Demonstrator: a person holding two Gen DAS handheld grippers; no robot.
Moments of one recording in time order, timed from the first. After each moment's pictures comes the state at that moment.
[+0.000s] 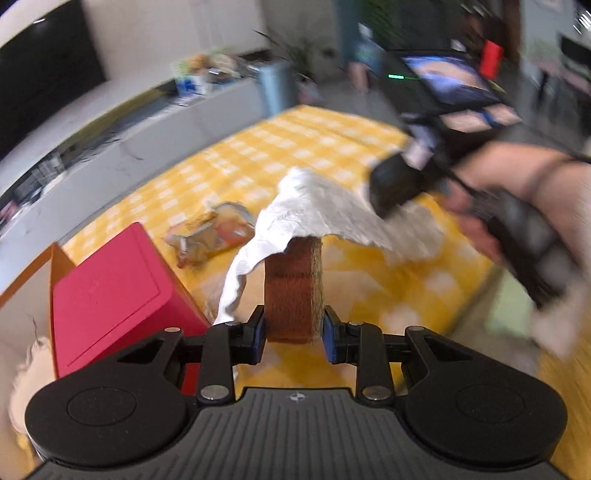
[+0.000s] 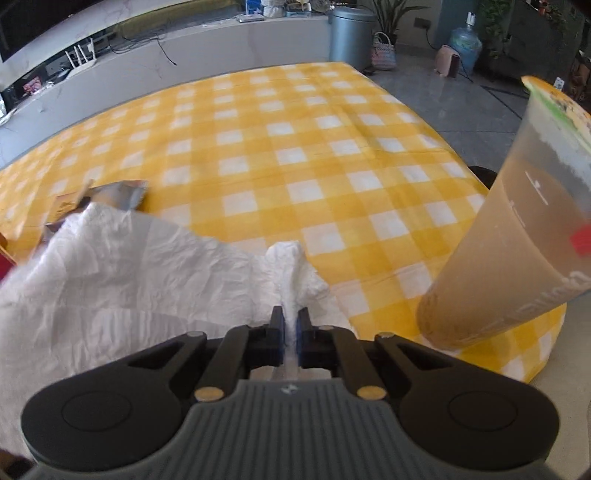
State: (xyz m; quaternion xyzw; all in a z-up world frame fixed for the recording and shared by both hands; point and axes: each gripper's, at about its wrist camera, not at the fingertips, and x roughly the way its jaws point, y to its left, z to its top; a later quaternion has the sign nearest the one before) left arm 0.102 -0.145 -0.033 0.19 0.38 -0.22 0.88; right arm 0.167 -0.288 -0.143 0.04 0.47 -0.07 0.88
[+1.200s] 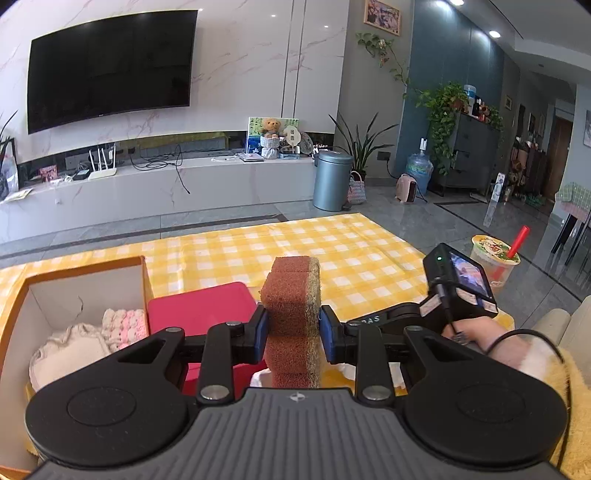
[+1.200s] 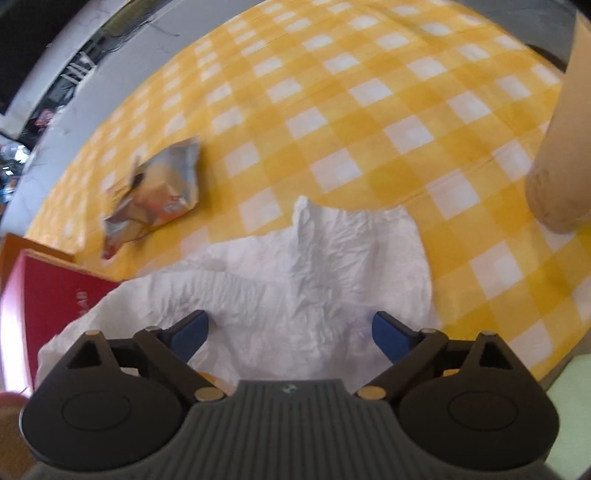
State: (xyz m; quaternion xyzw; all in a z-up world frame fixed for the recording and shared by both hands) left arm 0.087 -0.052 0.043 -0.01 0.27 -0.16 0.95; right arm 0.172 -0.267 -0.163 0.22 0.54 -0.02 0.81
